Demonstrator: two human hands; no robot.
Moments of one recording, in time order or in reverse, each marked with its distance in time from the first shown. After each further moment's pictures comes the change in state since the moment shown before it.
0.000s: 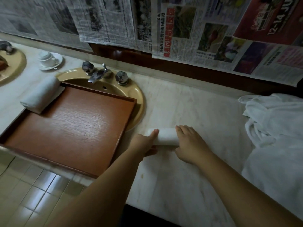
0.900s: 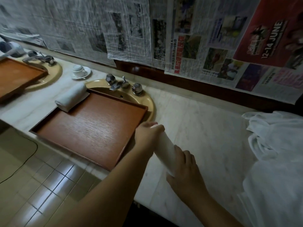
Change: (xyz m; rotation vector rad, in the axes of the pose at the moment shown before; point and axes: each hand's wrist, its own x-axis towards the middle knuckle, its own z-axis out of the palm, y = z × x) left_hand -0.092 0.021 -0.007 -0.266 0.161 0.379; right_hand -0.112 -0.065 0.016 0.238 0.279 -0.064
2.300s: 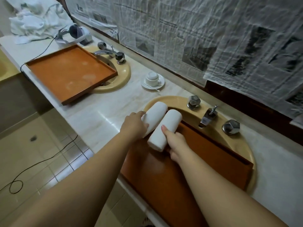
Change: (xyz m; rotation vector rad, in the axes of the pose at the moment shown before) left_hand 0.318 0.081 -0.411 0.899 0.156 0.161; right_hand 0.391 -0.347 0.190 1.160 -0.368 0.756
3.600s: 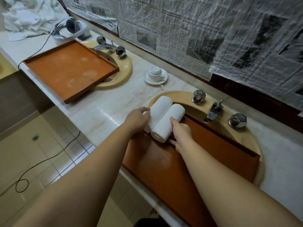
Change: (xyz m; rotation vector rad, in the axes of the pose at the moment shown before) left_hand 0.022 -0.022 -0.010 -0.270 -0.069 0.015; right_hand 0.014 -0.006 0.017 0.121 0.119 -0.045
